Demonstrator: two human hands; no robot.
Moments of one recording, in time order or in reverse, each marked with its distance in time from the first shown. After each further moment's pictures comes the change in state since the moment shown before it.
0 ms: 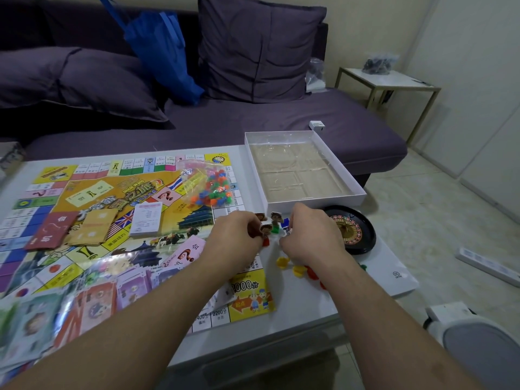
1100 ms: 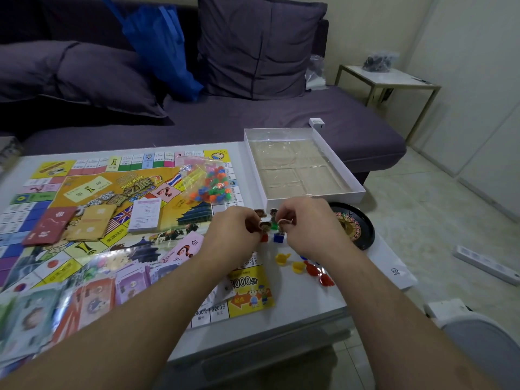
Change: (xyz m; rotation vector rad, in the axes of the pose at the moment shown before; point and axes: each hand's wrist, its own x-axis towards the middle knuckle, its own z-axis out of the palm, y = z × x) left_hand 0.000 0.000 -0.002 -0.020 0.015 0.000; right_hand -0.001 0.007 -0.007 0.291 0.020 -0.131
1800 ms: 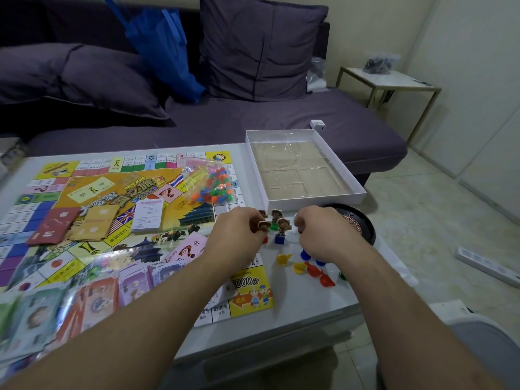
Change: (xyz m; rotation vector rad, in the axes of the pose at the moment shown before) left_hand -0.002 0.004 0.002 -0.025 0.004 -0.009; right_hand 0.000 0.011 -0.016 -0.234 -0.218 0.103
